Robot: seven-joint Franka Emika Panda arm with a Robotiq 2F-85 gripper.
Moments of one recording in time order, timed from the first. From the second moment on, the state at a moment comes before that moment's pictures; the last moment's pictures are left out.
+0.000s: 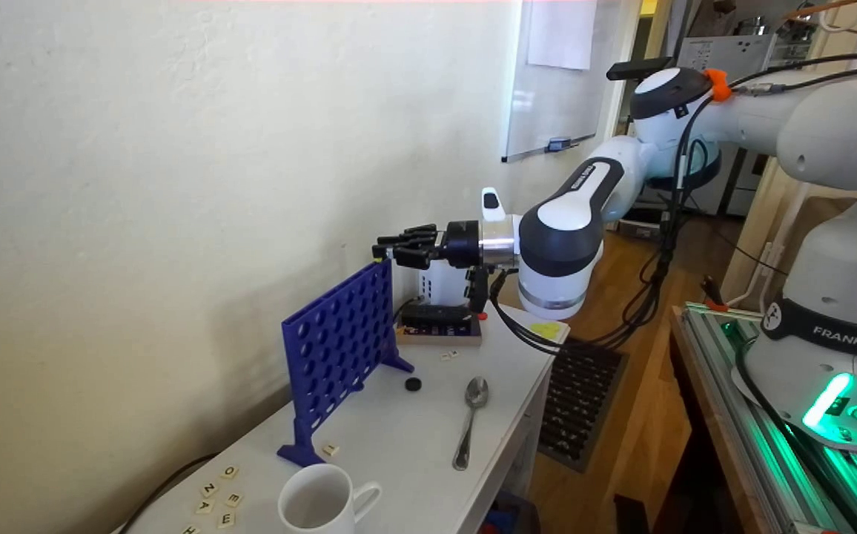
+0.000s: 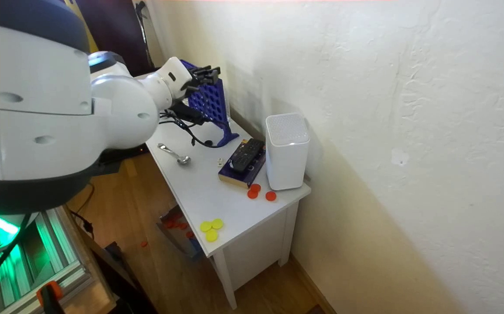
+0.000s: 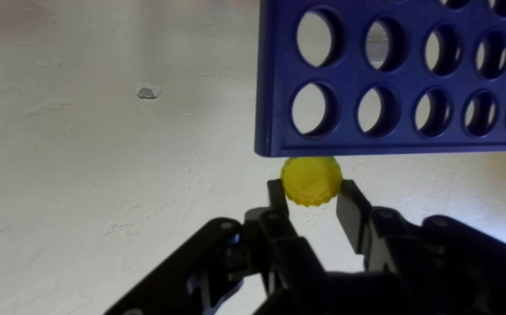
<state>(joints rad) -1.24 1.50 0.98 -2.46 -0.57 4.22 -1.19</state>
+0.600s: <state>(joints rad) -1.24 1.50 0.98 -2.46 -0.57 4.22 -1.21</state>
